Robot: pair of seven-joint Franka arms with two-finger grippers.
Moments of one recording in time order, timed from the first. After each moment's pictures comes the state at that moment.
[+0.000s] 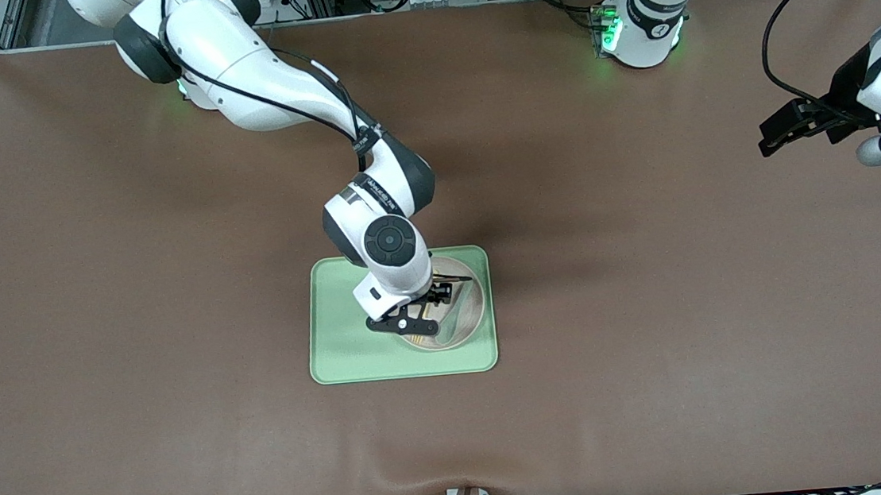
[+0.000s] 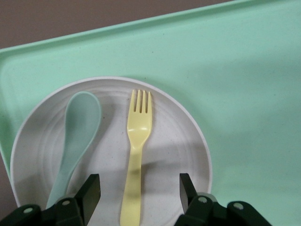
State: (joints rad) left arm 0.11 0.02 -0.22 -1.57 -0.02 1.55 -0.22; right arm 0.63 0.97 0.02 -1.10 0.00 2.07 0.84
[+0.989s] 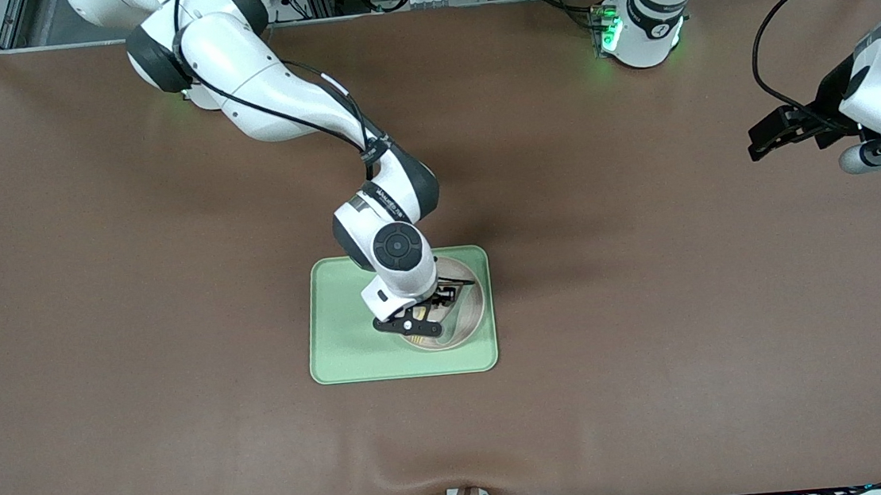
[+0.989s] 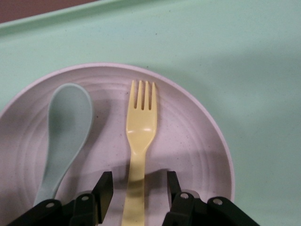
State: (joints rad) left arm 0.11 0.02 -0.23 -1.59 -0.02 1.56 -0.22; right arm 0.64 1.02 0.02 -1.09 0.00 2.11 0.86
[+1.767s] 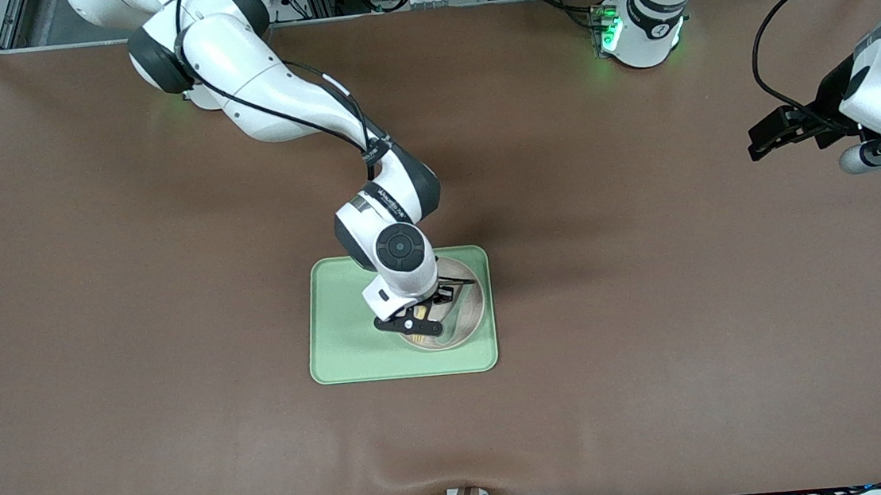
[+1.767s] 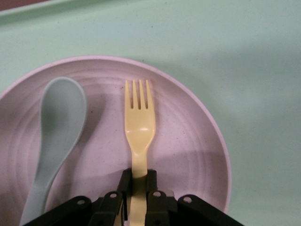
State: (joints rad) left arm 0.12 0.02 -0.23 -1.59 -0.02 1.56 -0.22; right arm 0.64 1.02 0.02 -1.07 0.00 2.07 0.86
